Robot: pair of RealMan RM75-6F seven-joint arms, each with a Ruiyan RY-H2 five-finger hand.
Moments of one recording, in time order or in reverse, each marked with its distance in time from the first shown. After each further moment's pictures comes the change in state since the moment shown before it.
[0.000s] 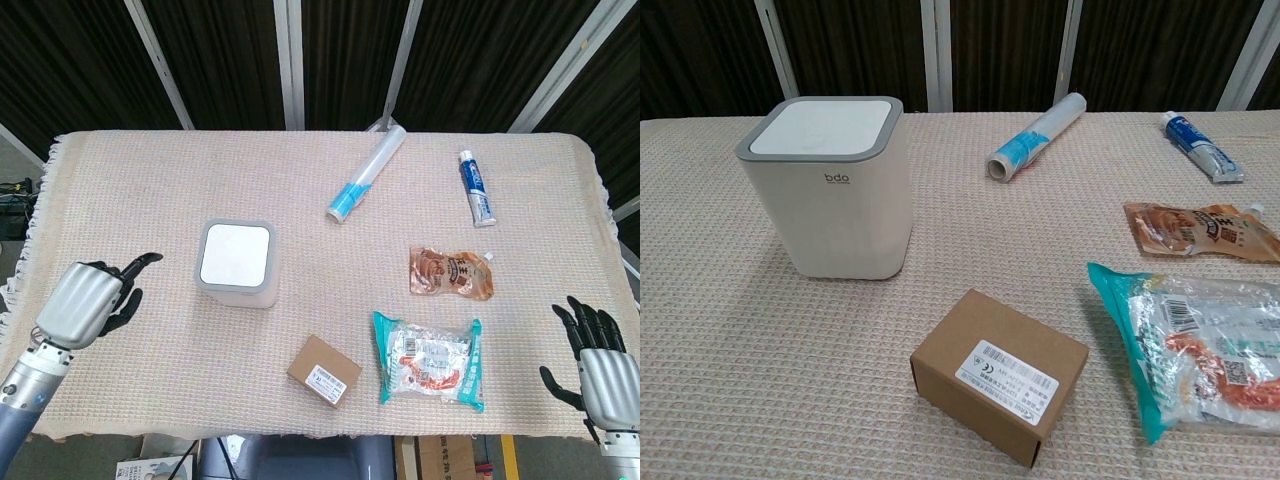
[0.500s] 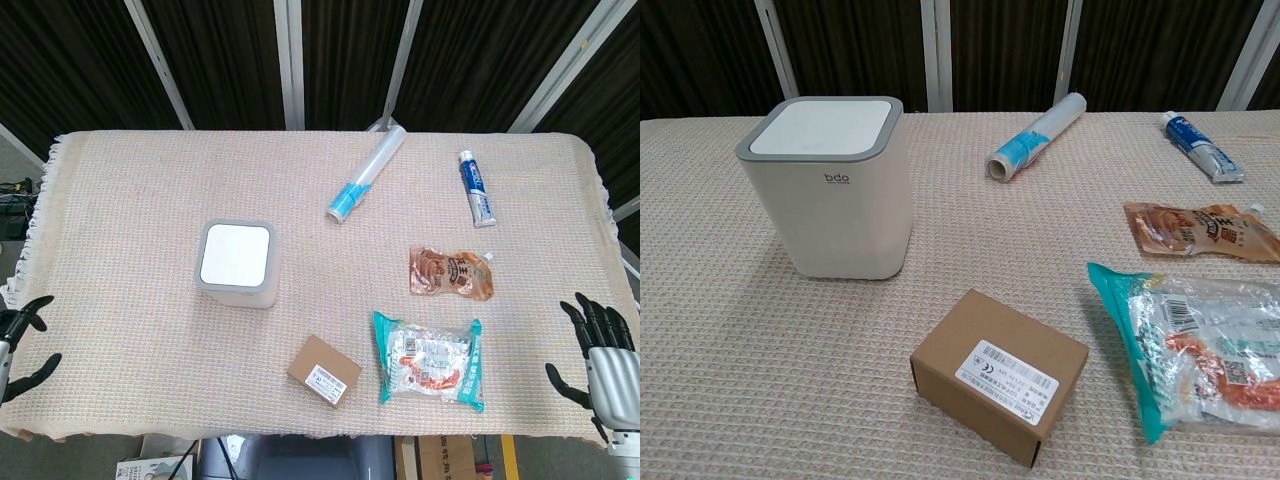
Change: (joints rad) left arm 0.334 -0.043 0.157 0.182 0.186 0.419 -0.162; right arm 0.000 0.007 0.008 0.015 -0.008 0.011 0.035
